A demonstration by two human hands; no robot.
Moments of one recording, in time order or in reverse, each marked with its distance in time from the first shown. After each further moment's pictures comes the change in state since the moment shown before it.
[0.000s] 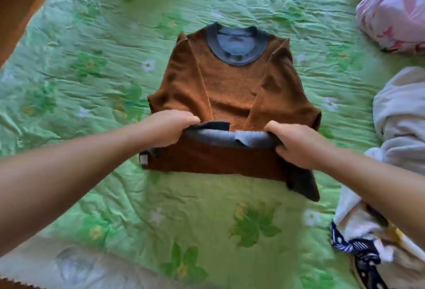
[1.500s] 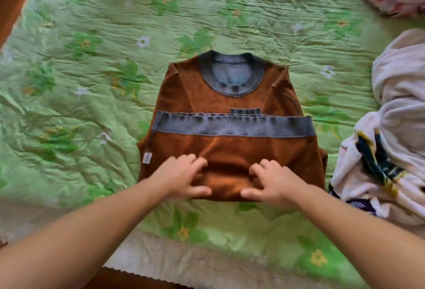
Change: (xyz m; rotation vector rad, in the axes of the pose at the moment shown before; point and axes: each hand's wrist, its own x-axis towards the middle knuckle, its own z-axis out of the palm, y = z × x) left_hand -0.097 0.101 0.136 -0.007 -0.190 -0.120; right_hand -0.088 -0.070 0.124 0.105 -0.372 0.148
